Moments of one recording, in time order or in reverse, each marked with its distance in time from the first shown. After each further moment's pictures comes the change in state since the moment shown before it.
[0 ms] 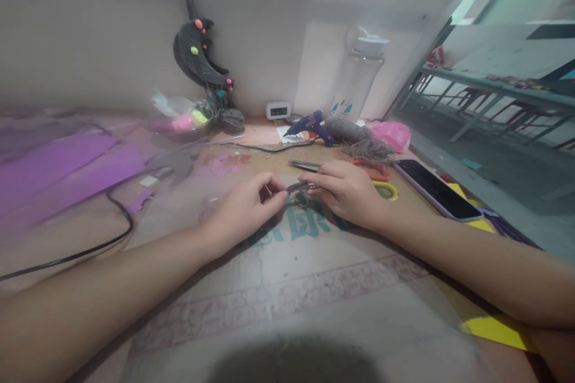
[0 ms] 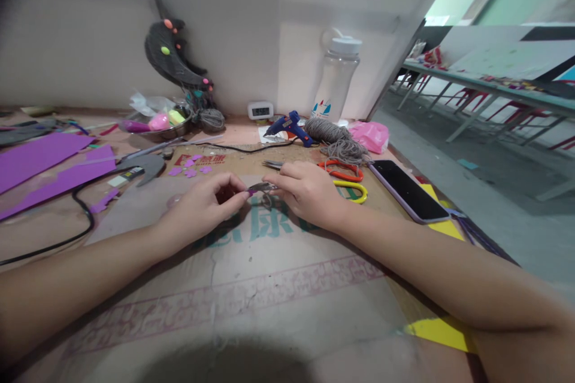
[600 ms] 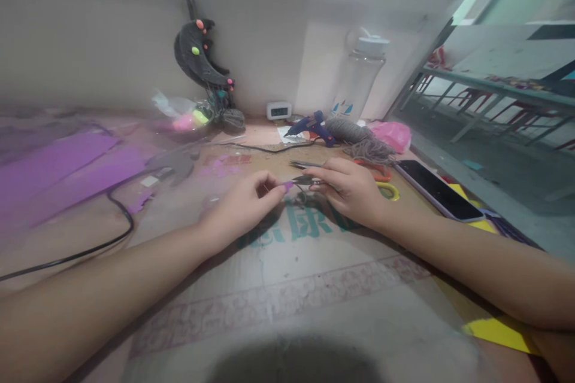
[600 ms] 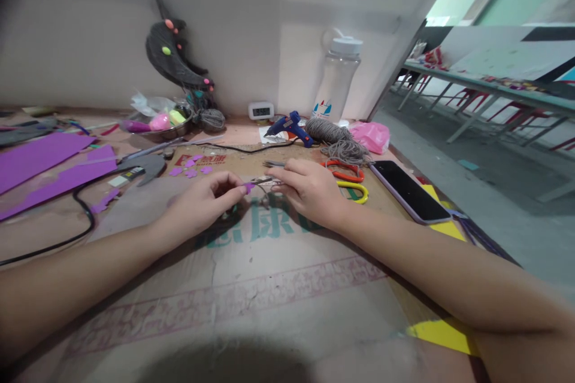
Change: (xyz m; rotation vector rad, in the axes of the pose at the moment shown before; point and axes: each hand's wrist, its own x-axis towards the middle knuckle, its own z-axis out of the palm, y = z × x) left_hand 0.005 -0.004 0.000 -0.163 0.001 -0.091; right_hand 0.003 -0.002 -0.004 0.054 0.035 0.070
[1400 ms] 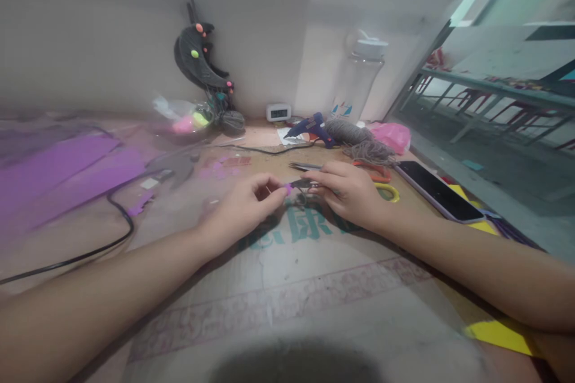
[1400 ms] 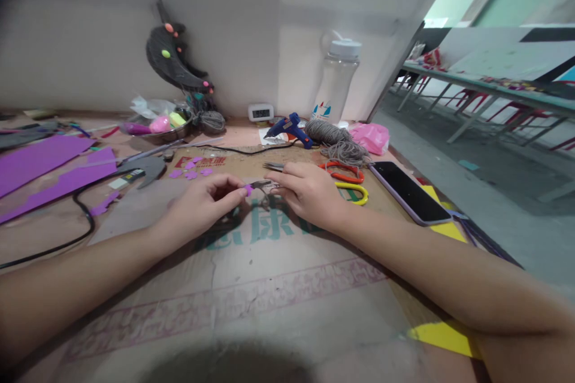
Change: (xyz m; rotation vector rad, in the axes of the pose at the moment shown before) left_hand -0.002 0.000 0.001 -0.084 -0.044 -0.005; right_hand -0.001 0.002 0.002 -0.012 -0.042 -0.005
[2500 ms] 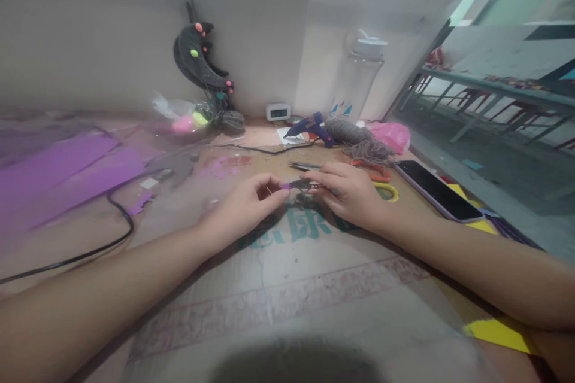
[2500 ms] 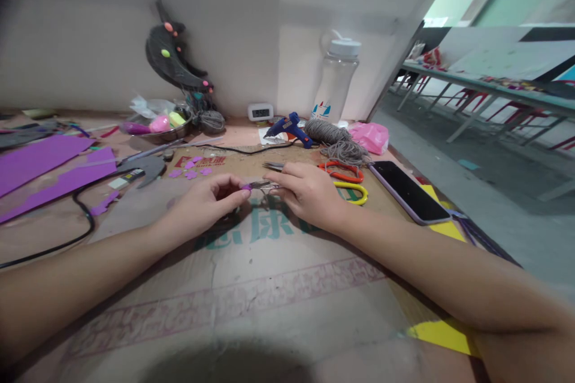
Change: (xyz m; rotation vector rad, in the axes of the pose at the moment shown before) left_hand 0.002 -0.002 0.000 -0.007 -0.008 -0.040; right_hand 0.000 -0.002 -0.001 0.027 -0.005 0.011
